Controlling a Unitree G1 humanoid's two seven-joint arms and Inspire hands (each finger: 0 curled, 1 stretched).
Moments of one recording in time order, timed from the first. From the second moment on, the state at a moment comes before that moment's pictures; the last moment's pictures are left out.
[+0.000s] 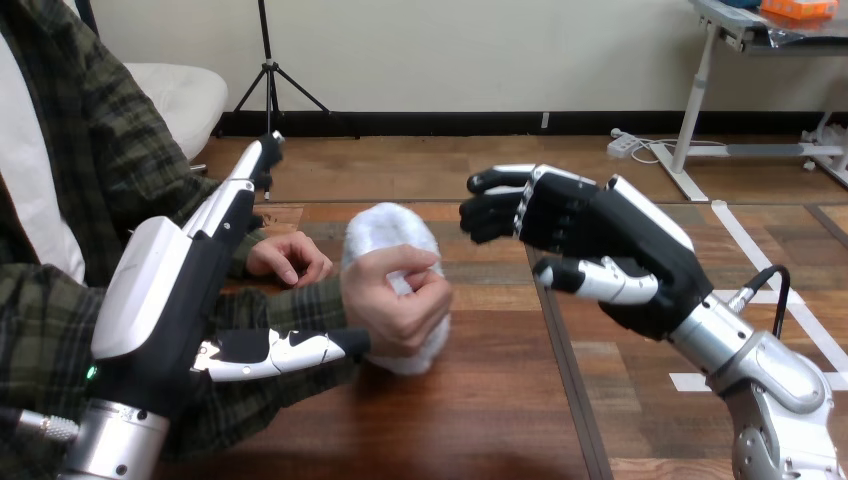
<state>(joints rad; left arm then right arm) 0.19 0.38 0.07 -0.19 0.42 -0.45 0.06 -0.41 -0.28 -0.10 0.63 0.36 -0.48 0.92</state>
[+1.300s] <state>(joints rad) 0.25 0.27 -0.02 -0.06 0.09 -0.88 -0.01 -0.23 -0.17 -0.10 0.63 0.48 -0.52 1.03</state>
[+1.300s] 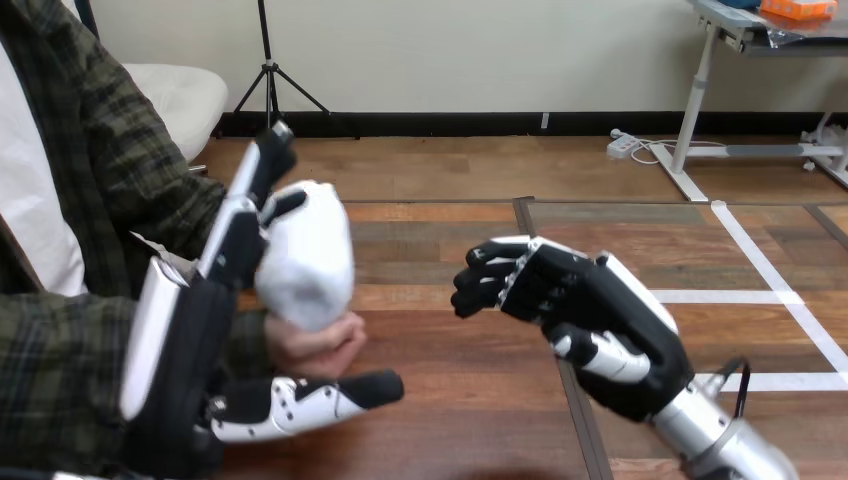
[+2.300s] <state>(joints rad) 0.32 0.12 -0.14 0.09 -0.08 -0.95 -0.14 -0.12 -0.09 -0.11 0.55 0.47 -0.63 1.00</state>
